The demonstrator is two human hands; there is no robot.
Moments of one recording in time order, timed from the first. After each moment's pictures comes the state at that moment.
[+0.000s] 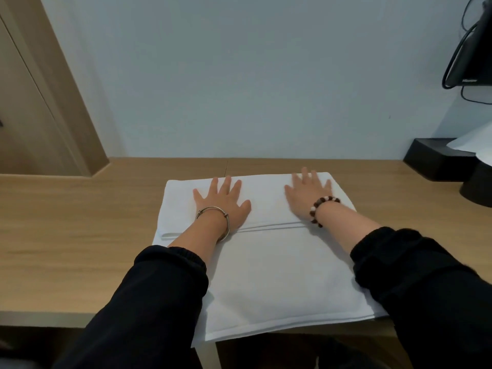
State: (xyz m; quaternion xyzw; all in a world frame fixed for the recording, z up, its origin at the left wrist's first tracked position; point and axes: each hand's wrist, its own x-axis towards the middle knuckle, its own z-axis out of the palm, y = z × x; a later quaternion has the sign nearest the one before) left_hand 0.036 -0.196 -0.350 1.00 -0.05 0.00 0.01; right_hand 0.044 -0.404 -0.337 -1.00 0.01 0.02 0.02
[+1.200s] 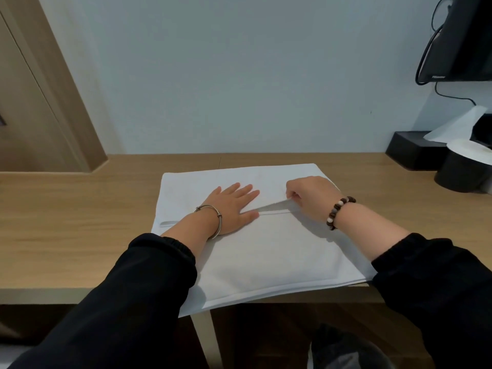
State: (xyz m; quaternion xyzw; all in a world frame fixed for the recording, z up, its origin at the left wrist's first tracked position) left_hand 0.007 -0.200 -0.349 0.97 -0.26 -0.02 -0.02; right_hand -0.022 -0.433 -0.312 -0.97 -0.20 -0.13 0.03
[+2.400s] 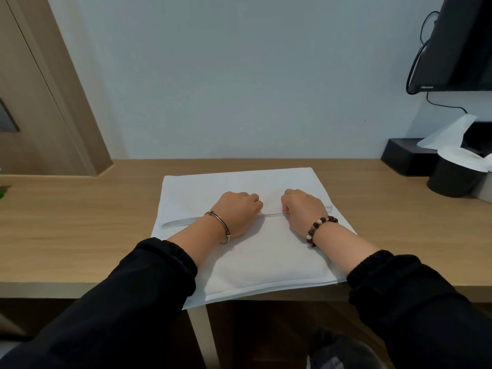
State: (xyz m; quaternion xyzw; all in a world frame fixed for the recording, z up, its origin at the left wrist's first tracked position) left_hand -0.035 -0.235 -0.316 0.92 -0.32 0.13 -0.18; right_hand -0.041 -0.414 -0.331 -0.98 -0.13 -0.14 0.03
